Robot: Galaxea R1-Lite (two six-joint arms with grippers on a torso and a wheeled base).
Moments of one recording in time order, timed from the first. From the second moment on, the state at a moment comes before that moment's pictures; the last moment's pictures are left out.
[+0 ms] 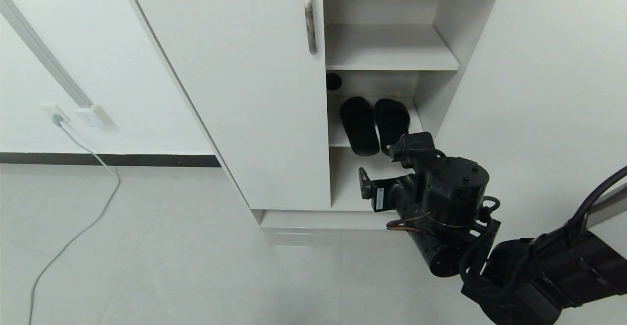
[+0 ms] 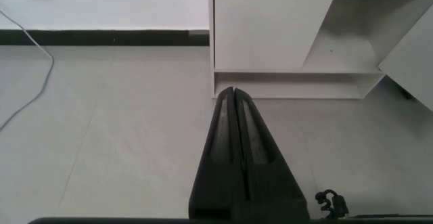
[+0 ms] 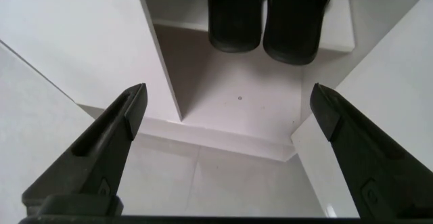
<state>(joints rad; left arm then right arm) 0.00 0.00 0.00 0.01 0.03 0.01 0.83 1.95 -0.86 -1.11 -0.65 -0.02</state>
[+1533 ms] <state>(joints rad) 0.00 0.00 0.00 0.00 0.03 0.01 0.82 1.95 -0.79 -1.11 -0.64 -0.03</state>
